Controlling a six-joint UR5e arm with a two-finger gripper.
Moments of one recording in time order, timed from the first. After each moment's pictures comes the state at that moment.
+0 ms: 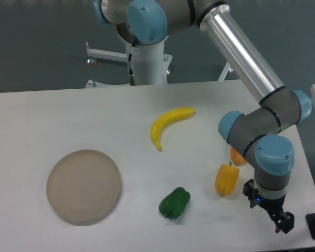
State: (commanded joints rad) arm 2.36 -2.55 -0.72 -1.12 1.61 1.49
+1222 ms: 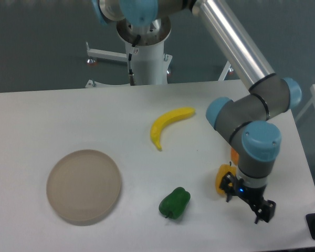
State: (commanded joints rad) arm 2.30 -2.33 -1.01 -1.12 1.44 1.06
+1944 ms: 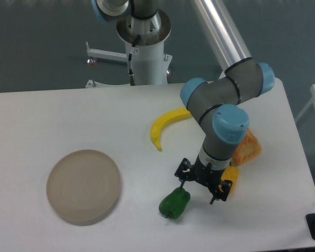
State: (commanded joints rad) arm 2.27 -2.25 -1.24 -1.08 1.31 0.90
